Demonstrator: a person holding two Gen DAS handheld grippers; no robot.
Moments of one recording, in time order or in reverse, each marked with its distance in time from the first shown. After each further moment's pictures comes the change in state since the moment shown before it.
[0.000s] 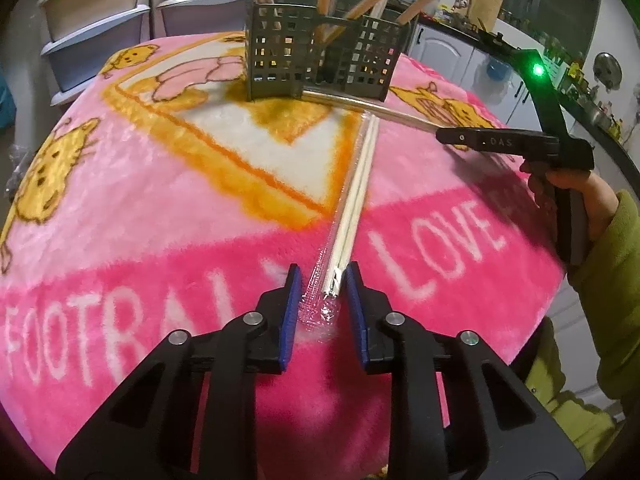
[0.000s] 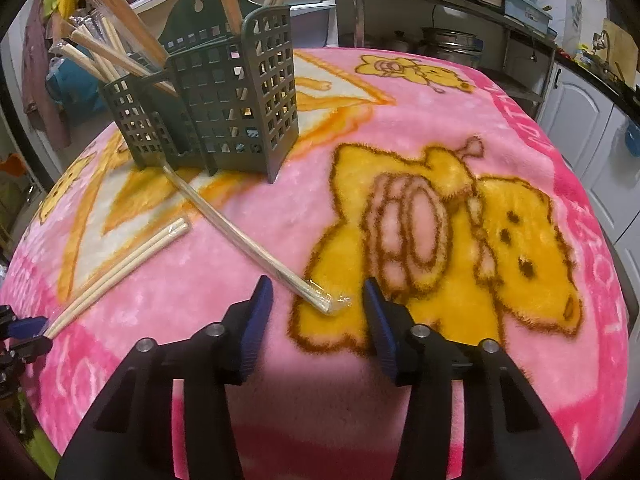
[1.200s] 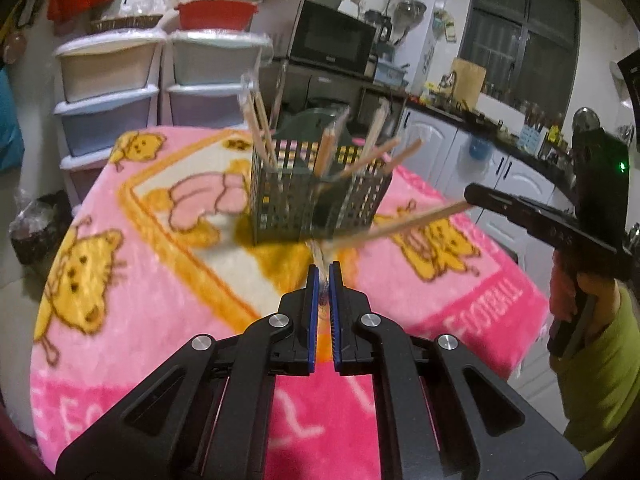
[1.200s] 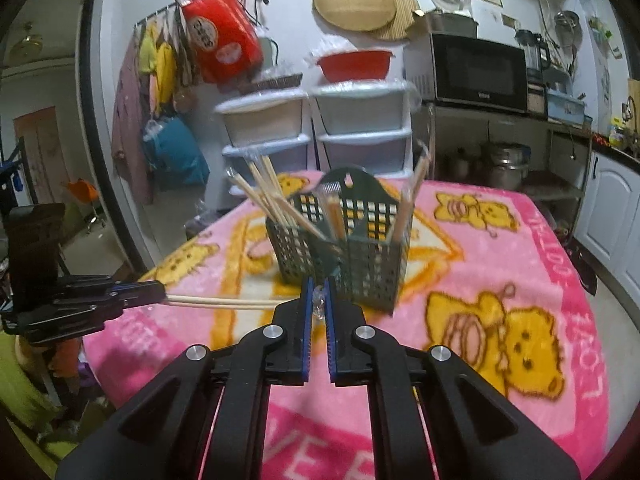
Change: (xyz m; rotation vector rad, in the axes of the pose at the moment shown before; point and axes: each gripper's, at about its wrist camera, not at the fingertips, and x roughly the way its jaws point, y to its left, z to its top) left arm -0.078 0.004 0.075 -0.024 -0.311 -0.049; right arm -0.148 0.066 0.028 -0.109 -0.388 0.225
